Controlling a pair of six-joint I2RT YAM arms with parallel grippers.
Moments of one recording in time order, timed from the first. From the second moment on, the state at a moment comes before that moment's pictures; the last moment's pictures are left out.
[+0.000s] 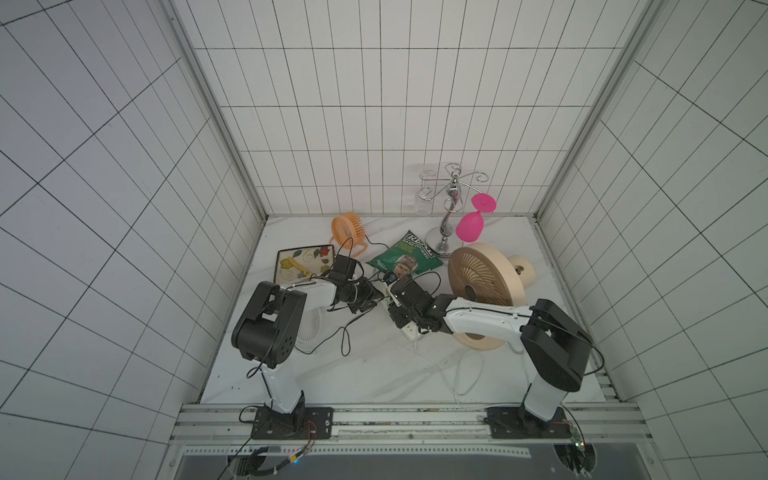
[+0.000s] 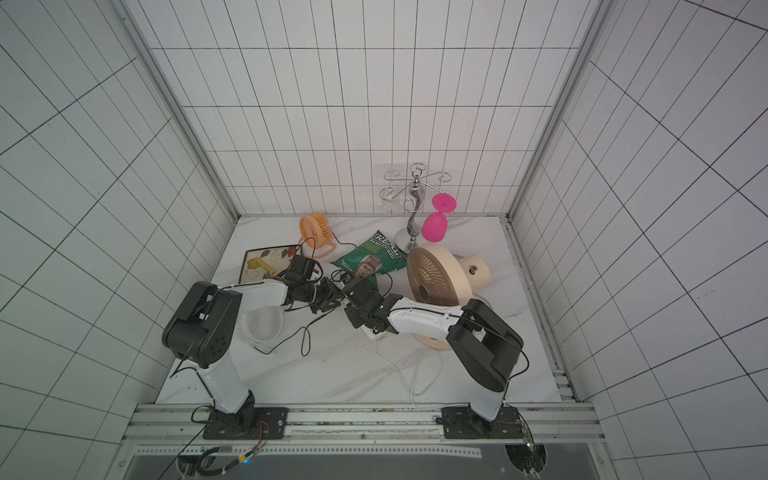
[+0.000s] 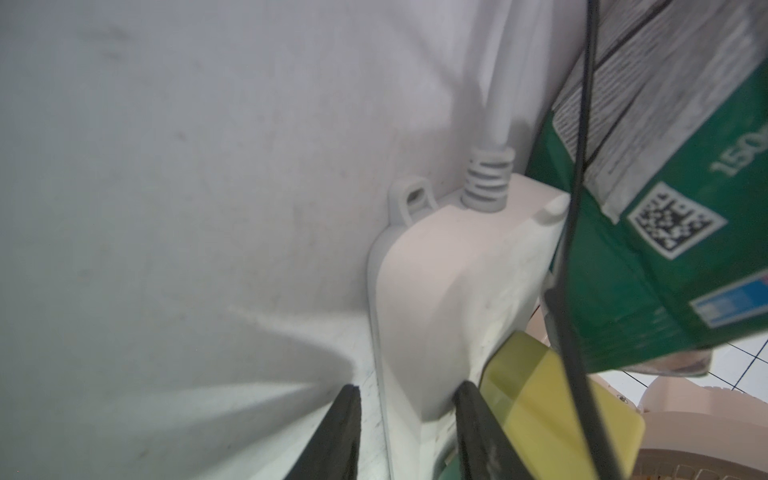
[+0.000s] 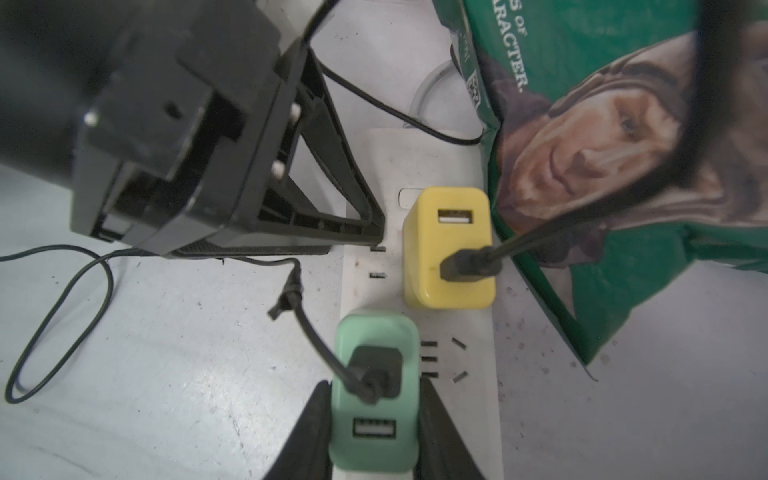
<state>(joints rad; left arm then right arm) -0.32 1.82 0.91 -0.15 0.55 -1.03 1.05 1.73 1.08 -0.18 0.19 0.21</state>
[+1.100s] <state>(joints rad) -0.21 1.48 1.24 -0.63 0.18 -0.96 1.19 1.69 1.11 -0.12 0.05 0.19</state>
